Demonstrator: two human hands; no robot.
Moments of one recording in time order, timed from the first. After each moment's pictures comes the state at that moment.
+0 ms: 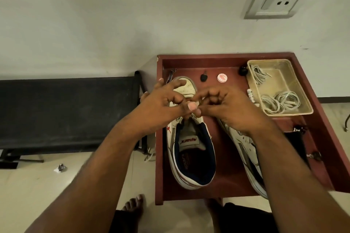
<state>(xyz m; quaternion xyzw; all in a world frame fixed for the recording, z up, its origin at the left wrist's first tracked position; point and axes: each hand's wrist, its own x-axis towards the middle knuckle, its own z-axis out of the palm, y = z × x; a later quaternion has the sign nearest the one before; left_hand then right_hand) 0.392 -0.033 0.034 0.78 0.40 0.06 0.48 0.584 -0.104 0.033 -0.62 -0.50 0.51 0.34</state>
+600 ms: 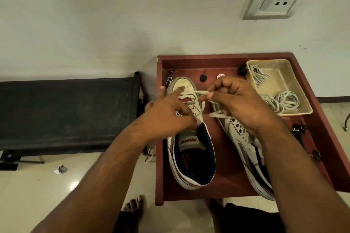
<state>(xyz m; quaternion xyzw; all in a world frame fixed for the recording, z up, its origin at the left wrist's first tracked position) 0.405 -0.047 0.039 0.78 0.44 -0.03 0.43 0.590 -0.104 0.038 -0.64 -0.41 0.48 0.44</state>
